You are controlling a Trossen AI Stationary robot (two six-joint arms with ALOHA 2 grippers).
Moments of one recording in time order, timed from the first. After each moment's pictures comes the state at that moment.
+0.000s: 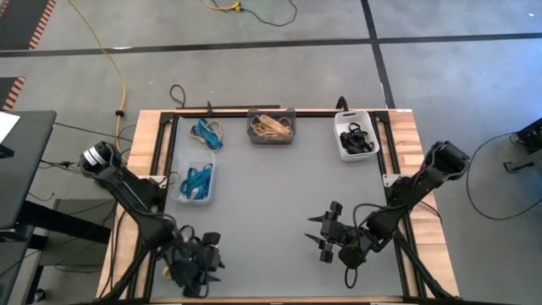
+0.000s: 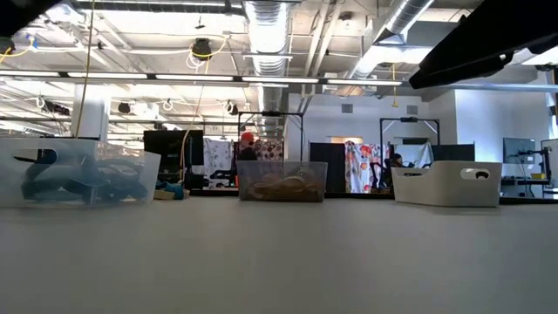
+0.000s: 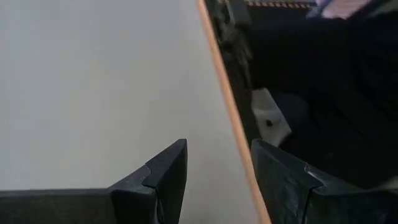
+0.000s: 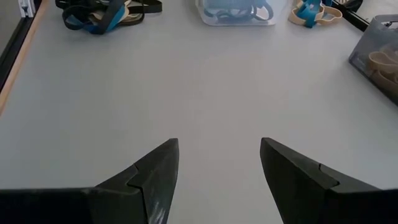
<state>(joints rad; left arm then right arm) -0.84 1.47 0.94 -0.29 -0.22 -0.63 0.73 1.52 0.83 -0.14 0.85 0.62</state>
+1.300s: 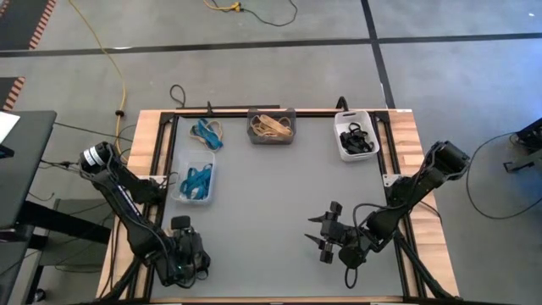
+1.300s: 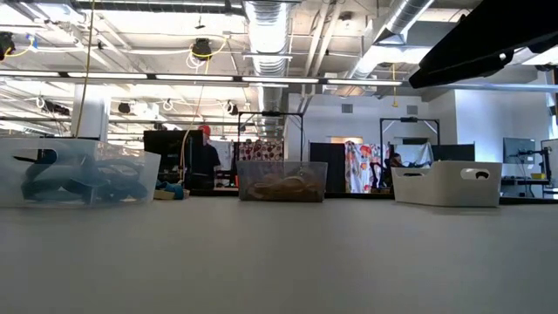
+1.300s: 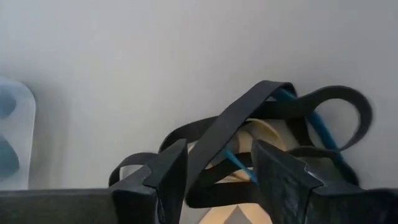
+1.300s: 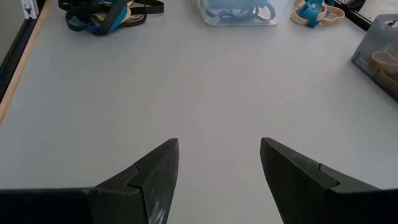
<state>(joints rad) -0.96 1.47 0.94 -0.91 -0.29 -1.06 0.73 1.52 0.83 -0.13 0.85 0.62</state>
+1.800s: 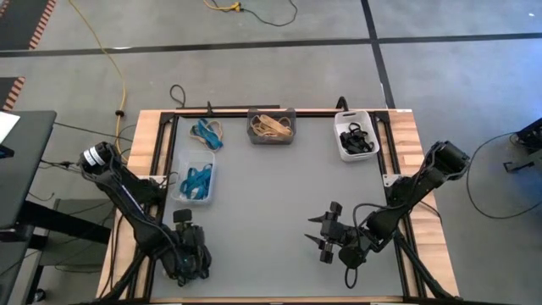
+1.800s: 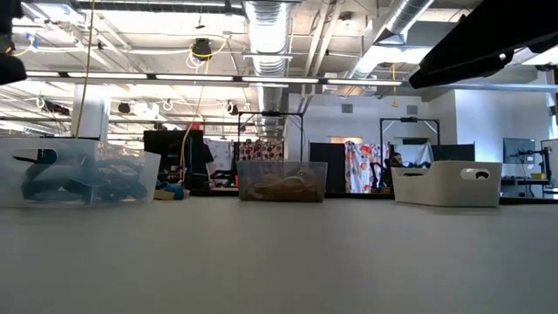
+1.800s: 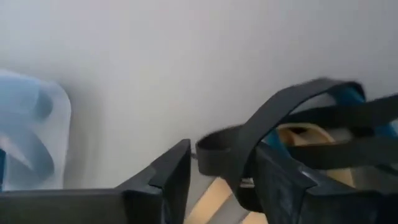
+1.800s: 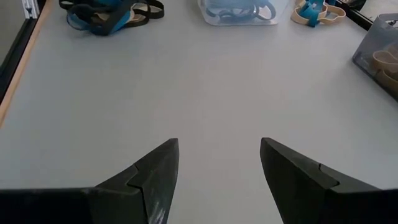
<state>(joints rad) -0.91 1.47 0.87 -0.90 -0.33 -1.02 0.73 1.52 0.83 -0.13 0.84 0.62</state>
